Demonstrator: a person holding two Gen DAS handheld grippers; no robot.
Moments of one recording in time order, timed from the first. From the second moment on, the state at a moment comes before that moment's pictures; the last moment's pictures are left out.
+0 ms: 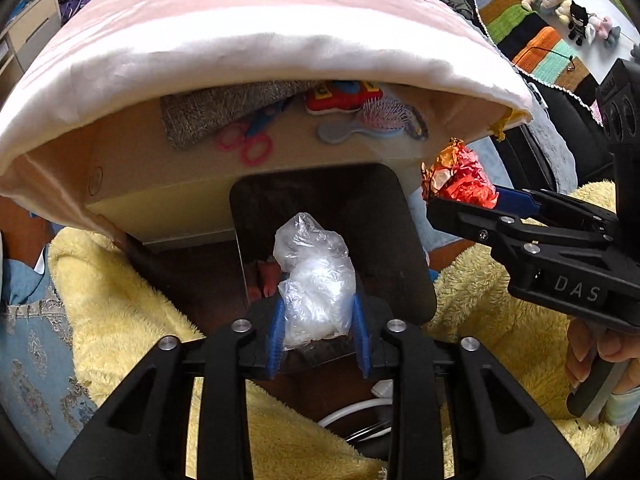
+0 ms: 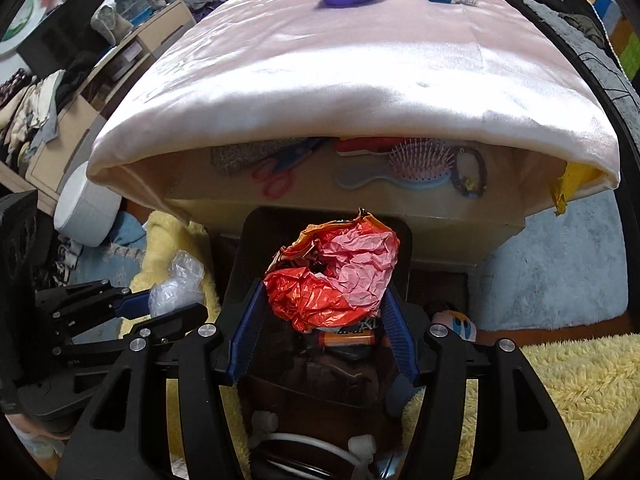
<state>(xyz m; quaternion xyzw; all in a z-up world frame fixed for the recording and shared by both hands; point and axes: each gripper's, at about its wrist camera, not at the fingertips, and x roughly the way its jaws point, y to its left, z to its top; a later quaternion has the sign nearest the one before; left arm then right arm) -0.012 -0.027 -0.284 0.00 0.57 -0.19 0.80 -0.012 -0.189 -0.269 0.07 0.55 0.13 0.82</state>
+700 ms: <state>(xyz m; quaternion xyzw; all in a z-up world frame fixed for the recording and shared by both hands) 0.021 -0.008 -0.226 0.01 0.52 -0.16 0.84 0.019 -0.237 -0.211 0.12 0.48 0.10 0.86</state>
